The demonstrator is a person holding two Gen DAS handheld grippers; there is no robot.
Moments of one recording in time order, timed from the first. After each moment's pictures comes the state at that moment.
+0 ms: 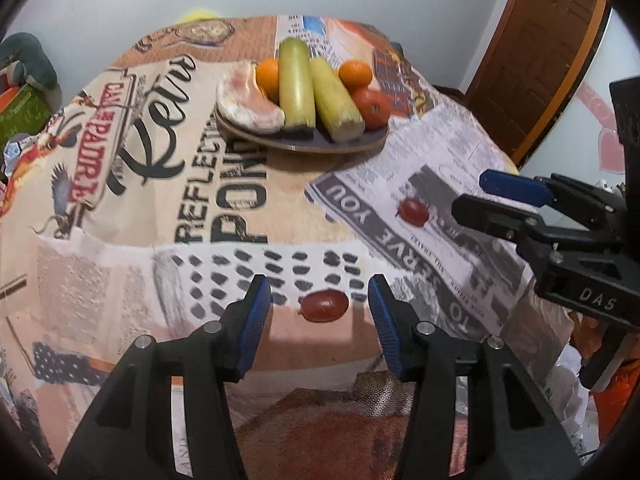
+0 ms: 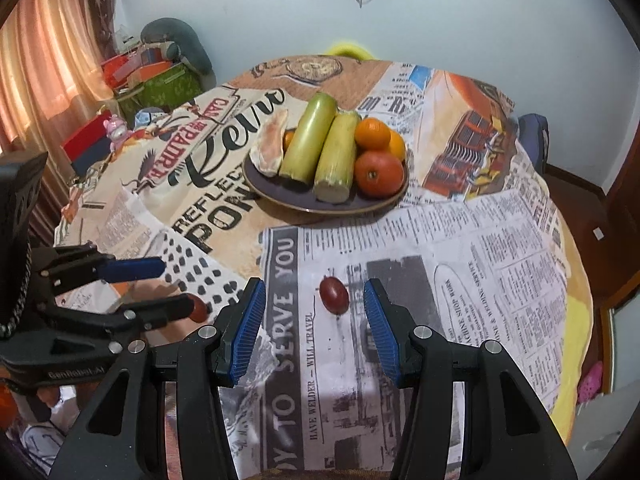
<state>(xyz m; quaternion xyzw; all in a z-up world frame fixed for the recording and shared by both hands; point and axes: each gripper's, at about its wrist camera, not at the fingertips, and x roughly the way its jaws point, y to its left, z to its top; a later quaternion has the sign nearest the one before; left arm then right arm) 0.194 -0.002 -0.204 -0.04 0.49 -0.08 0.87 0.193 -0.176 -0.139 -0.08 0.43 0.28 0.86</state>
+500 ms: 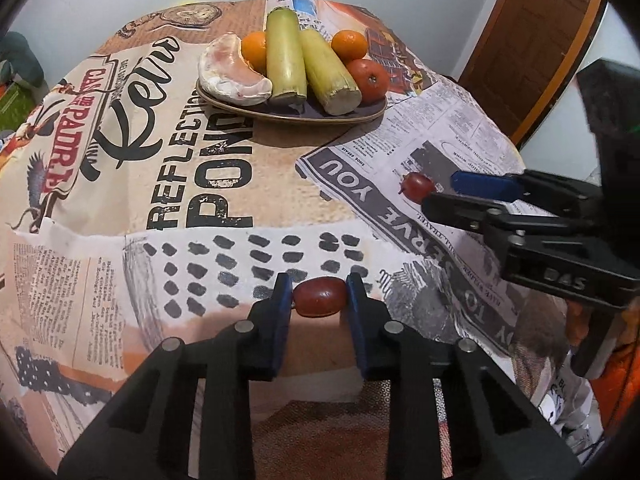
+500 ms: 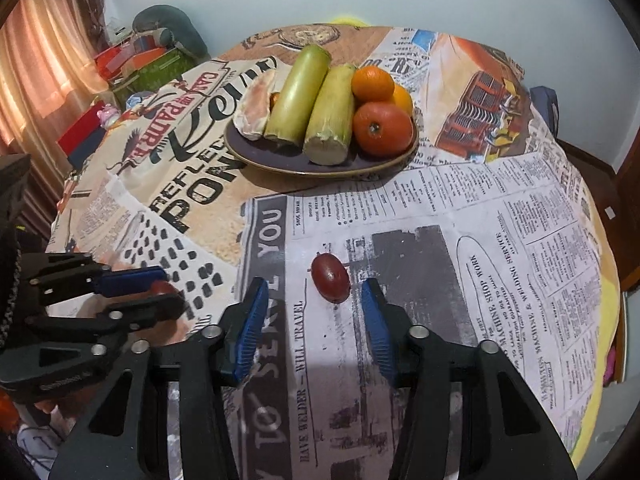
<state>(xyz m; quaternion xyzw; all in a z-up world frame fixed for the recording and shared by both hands) 0.201 -0.003 -0.226 -0.03 0.50 -0.10 0.86 0.210 -0.173 -0.177 -0.06 0.47 0.28 0.83</state>
